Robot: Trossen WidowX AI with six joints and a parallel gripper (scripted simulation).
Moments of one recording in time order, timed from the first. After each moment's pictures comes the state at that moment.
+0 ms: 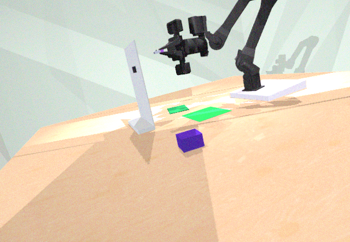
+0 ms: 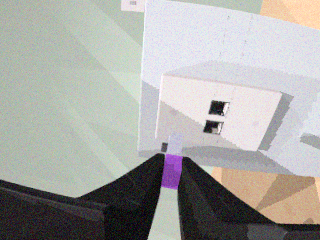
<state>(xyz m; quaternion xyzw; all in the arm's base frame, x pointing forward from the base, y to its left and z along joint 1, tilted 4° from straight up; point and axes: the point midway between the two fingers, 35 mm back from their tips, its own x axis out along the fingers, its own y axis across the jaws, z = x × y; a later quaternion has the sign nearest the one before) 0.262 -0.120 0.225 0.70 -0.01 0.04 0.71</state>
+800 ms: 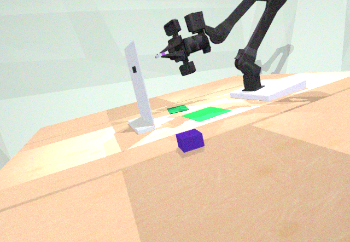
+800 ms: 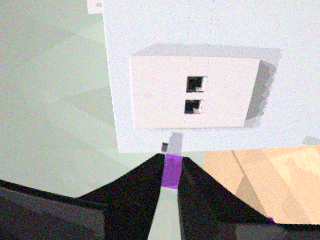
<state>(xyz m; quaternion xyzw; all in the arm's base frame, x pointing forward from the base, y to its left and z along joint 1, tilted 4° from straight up) 0.272 -0.101 0.217 0.74 0.03 0.00 0.67</state>
